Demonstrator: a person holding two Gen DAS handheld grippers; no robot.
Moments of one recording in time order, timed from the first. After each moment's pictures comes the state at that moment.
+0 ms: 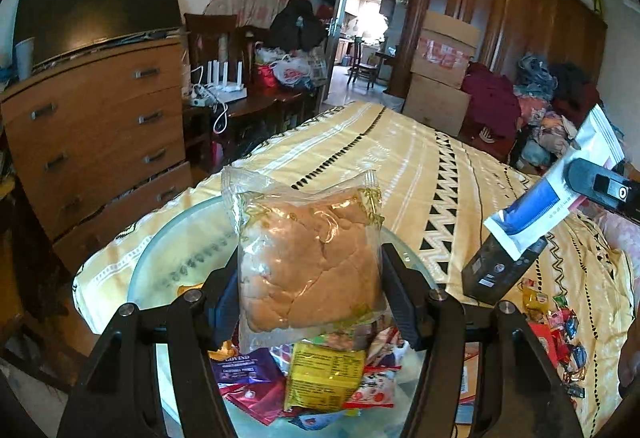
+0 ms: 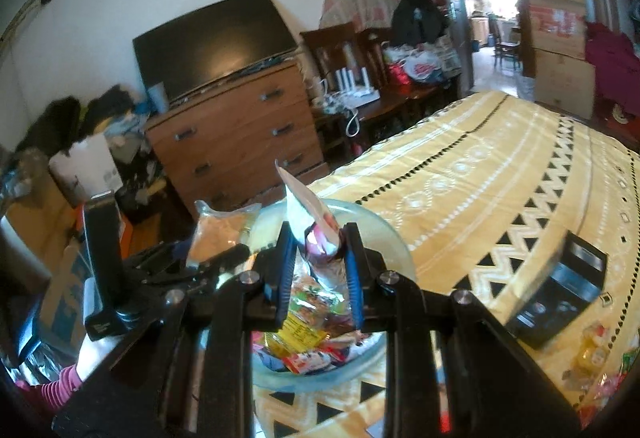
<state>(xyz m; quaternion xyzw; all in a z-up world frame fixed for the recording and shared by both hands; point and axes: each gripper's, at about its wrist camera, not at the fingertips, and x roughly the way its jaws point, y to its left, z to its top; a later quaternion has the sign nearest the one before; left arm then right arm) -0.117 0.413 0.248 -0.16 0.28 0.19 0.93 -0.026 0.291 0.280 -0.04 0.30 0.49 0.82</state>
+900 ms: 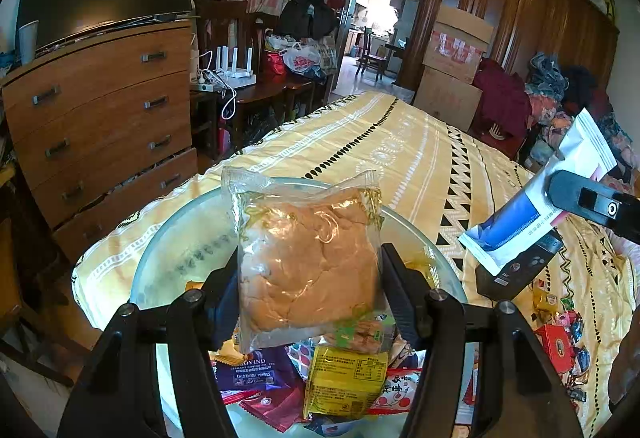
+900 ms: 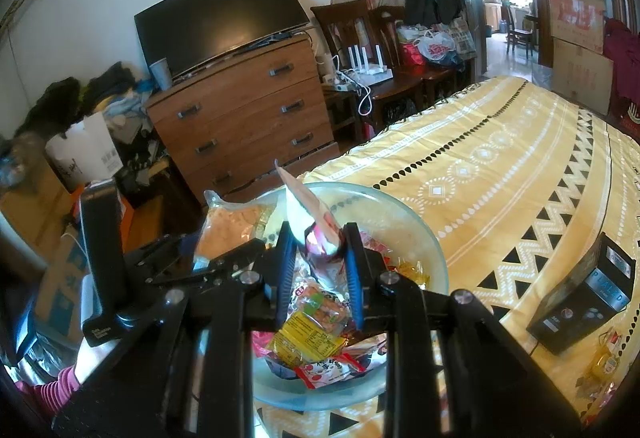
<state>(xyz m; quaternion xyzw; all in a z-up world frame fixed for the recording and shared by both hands) -0.109 0.435 0.235 -0.17 0.29 0.20 0.92 -0.031 0.339 0.265 -0.07 0.32 0.49 0.81</state>
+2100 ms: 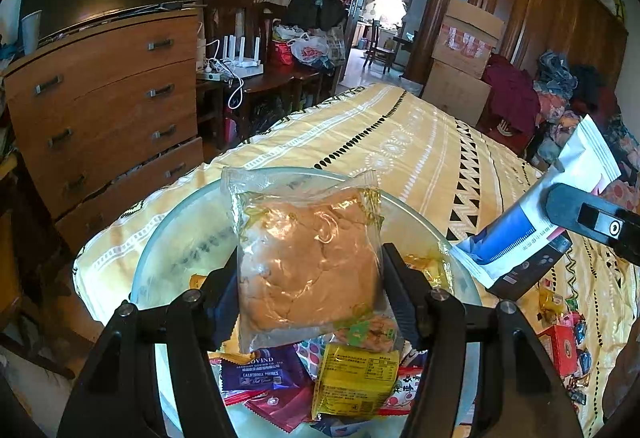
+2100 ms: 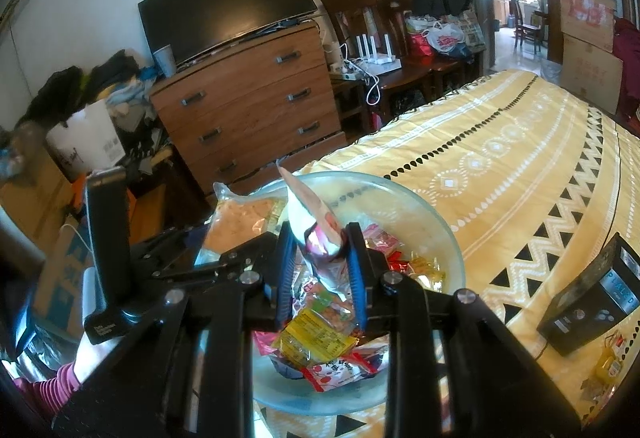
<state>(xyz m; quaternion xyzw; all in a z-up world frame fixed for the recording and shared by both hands) -0.107 0.436 0.223 -0.18 0.31 0.21 0.91 -0.041 0.357 0.250 -0.08 0.34 0.49 0.80</state>
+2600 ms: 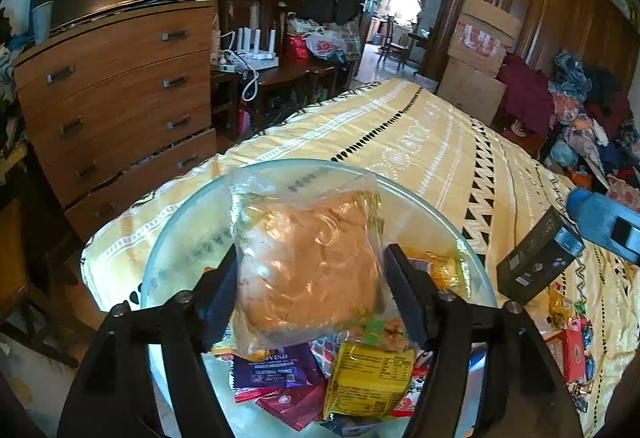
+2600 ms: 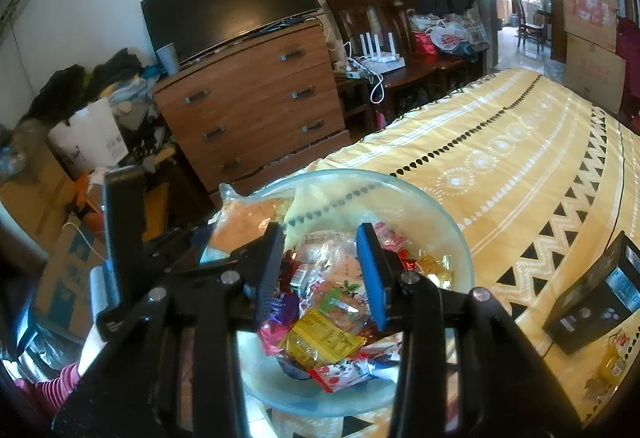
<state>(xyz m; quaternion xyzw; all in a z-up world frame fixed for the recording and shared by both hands) -0.110 0.445 0.217 -0.19 0.32 0.24 0.90 -0.046 0.358 0.247 -0.08 0.34 0.50 0.79</state>
